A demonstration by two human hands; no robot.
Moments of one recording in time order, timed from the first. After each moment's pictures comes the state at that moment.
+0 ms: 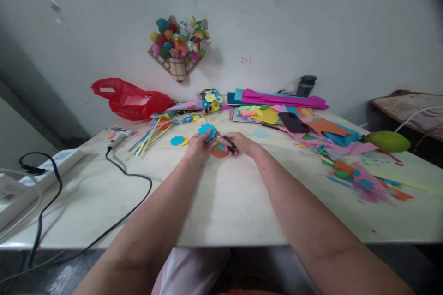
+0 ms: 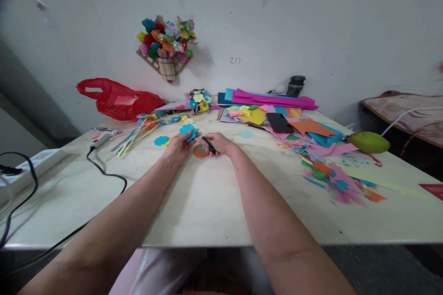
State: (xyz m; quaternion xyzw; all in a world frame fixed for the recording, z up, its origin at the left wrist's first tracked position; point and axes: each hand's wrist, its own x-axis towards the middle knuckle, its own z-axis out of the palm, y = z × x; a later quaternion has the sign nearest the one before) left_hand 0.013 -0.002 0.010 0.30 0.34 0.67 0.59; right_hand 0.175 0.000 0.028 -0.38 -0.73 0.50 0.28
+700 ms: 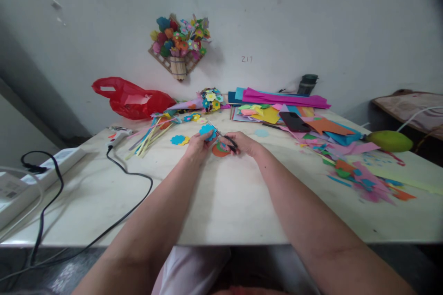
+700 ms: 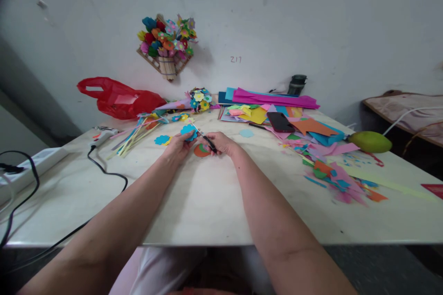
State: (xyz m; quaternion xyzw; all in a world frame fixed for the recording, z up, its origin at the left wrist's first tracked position) left_hand 0.011 -0.003 0.010 0.31 0.35 0.65 0.60; right_hand 0.177 0.002 0.026 -0.36 -0.73 0.51 0.28
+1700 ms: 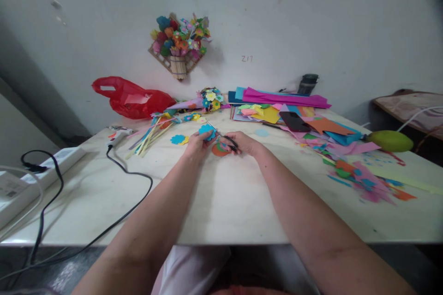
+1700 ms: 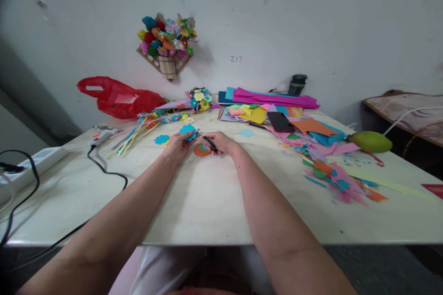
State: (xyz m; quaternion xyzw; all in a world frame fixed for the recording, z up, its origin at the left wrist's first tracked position) left_hand 0.009 -0.005 0.012 0.33 0.34 0.66 0.59; right_hand 0.178 0.004 0.025 -0.36 -0.73 0.51 0.27
